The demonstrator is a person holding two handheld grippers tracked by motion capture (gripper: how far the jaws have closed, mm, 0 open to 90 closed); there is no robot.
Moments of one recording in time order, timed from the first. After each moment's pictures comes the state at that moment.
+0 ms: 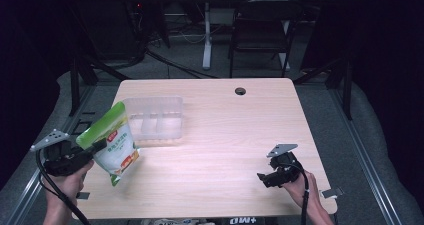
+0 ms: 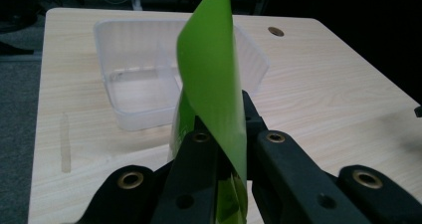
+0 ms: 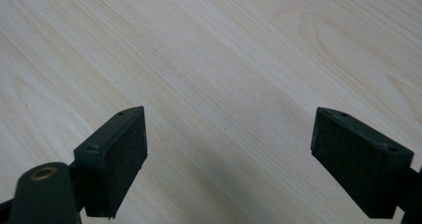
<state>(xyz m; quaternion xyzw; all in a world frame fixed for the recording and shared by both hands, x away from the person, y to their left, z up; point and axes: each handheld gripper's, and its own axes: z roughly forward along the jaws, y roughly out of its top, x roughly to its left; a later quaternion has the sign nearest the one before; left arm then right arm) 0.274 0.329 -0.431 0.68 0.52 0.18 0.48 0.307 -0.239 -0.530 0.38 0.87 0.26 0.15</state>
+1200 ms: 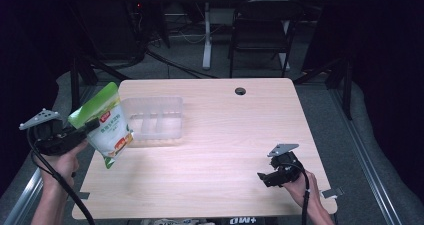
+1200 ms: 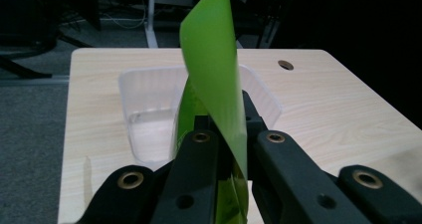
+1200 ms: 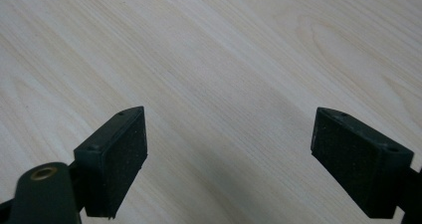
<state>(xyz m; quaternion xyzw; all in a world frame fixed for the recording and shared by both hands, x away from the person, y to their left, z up) 0.305 0.336 -0.396 0.66 0.52 0.21 0.49 0.307 -0.240 -0.529 0.38 0.87 0.26 0.15</state>
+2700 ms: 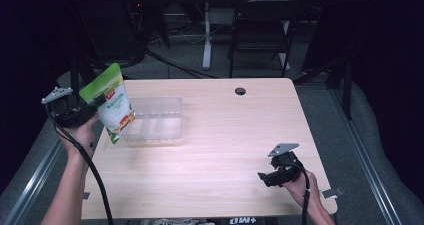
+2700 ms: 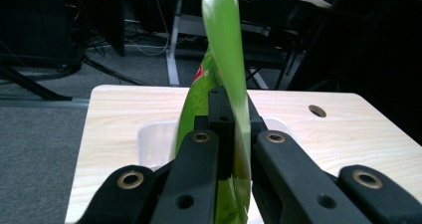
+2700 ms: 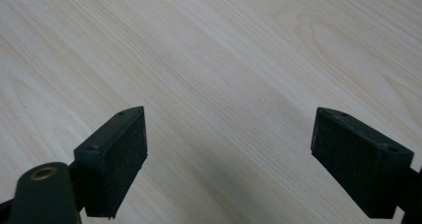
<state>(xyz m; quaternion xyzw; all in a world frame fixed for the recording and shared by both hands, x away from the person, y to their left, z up) 0.379 0.330 -0.405 0.61 0.55 0.26 0.51 0.308 -0.241 -0.529 0.39 0.87 0.26 0.15</state>
